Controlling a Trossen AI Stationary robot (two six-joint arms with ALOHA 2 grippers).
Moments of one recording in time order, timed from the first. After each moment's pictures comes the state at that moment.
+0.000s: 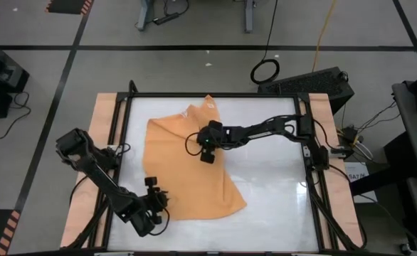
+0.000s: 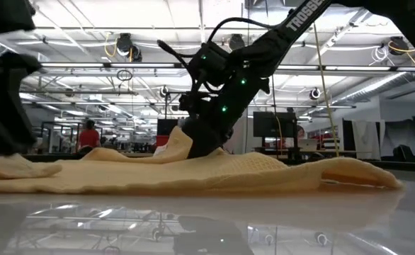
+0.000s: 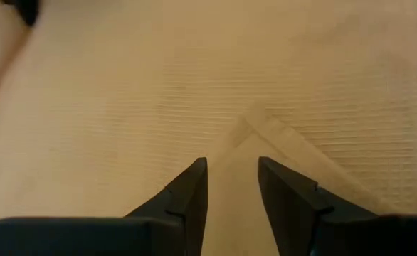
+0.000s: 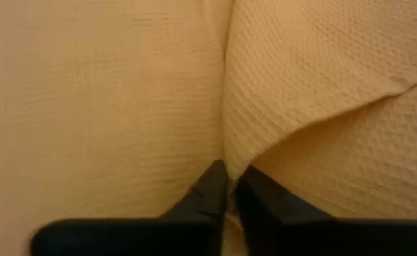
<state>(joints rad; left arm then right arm) -0.87 1.67 0.87 -0.62 -0.67 -0.86 -0.13 2.10 1.33 -0.11 0.18 -0.01</state>
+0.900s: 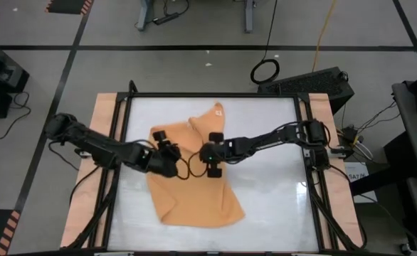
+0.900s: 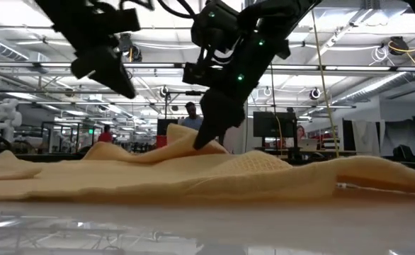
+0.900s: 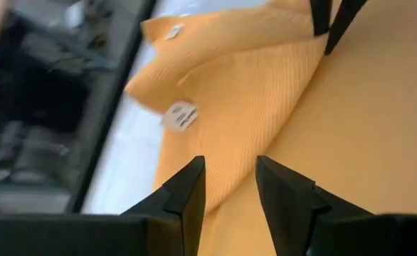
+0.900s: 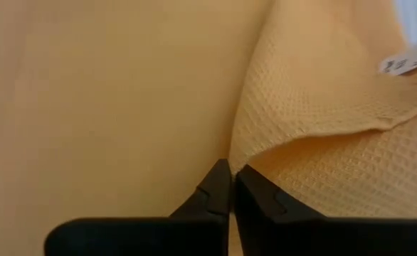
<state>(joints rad) -0.28 1.36 0.87 -0.60 -0.73 -0.20 0.03 2.00 1.33 -0.31 0.24 -0.05</state>
